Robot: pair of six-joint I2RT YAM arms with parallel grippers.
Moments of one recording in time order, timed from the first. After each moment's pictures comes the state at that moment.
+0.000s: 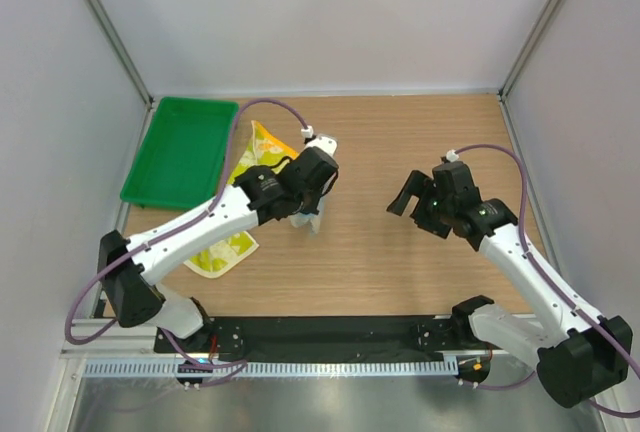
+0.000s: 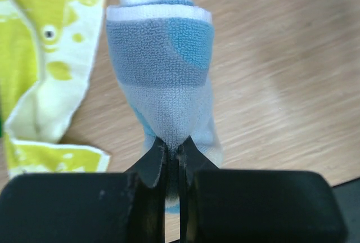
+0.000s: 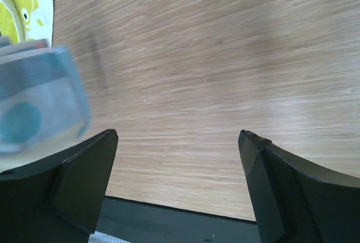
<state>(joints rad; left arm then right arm) -0.94 1.50 1.40 -0.80 -0.36 -0.39 0.37 0.99 0.83 -0.68 -0.03 0.78</state>
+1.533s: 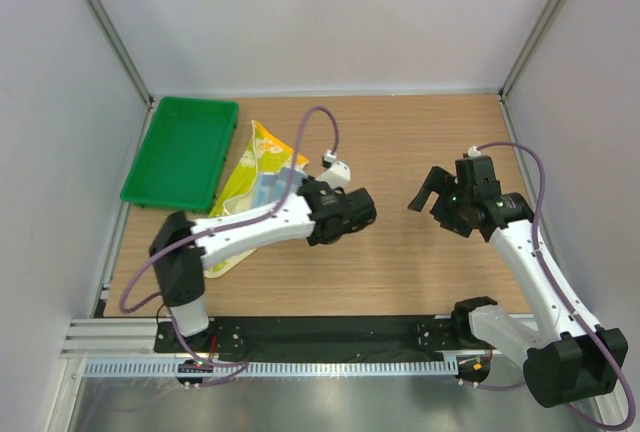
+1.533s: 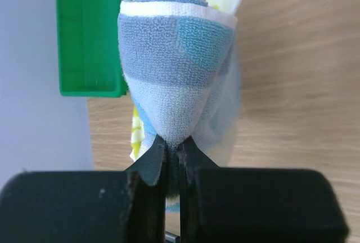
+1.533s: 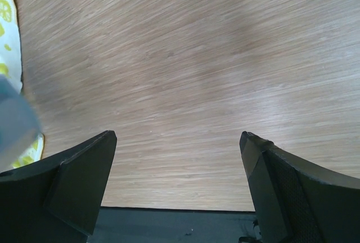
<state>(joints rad) -1.10 1.71 1.52 -1.25 -1.02 -0.63 0.18 0.99 0.89 -0.82 -0.05 0.67</state>
